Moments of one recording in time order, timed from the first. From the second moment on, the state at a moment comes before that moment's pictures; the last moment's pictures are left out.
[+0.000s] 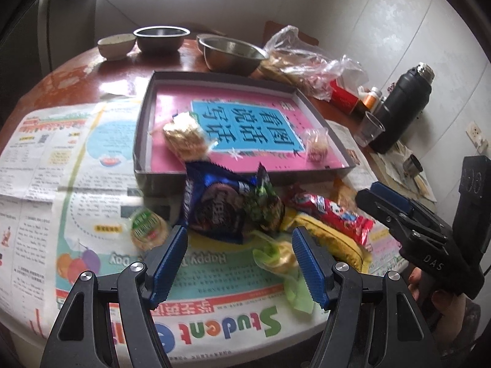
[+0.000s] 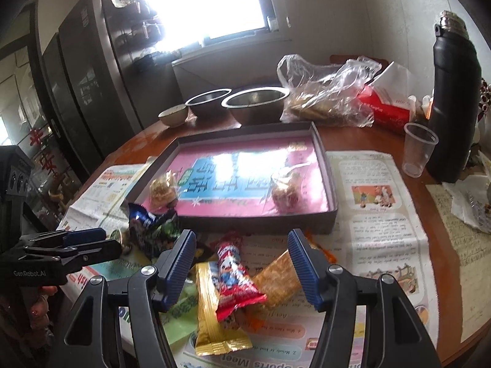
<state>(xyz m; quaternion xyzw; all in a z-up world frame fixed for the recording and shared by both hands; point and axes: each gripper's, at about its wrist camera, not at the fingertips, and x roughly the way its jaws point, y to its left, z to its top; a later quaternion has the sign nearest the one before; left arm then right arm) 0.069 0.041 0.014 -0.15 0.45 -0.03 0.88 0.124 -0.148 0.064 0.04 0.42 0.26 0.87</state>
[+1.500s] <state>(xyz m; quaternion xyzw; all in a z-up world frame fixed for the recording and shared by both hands) 0.087 -0.006 -0.033 -0.12 0.49 -0.07 0.86 0.138 -0.114 0.012 0.01 0.45 0.32 0.84</state>
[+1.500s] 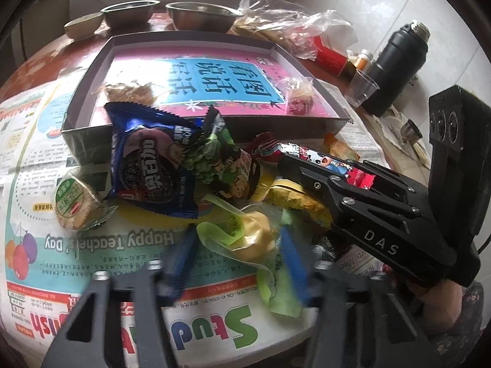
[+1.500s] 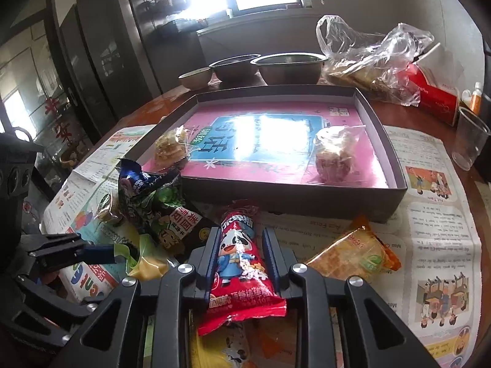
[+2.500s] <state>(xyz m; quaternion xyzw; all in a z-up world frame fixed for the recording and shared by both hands) 0.069 0.025 0.003 -0.15 0.44 -0.07 0.88 0.142 -0.143 0.050 0.09 0.41 0.31 0.85</state>
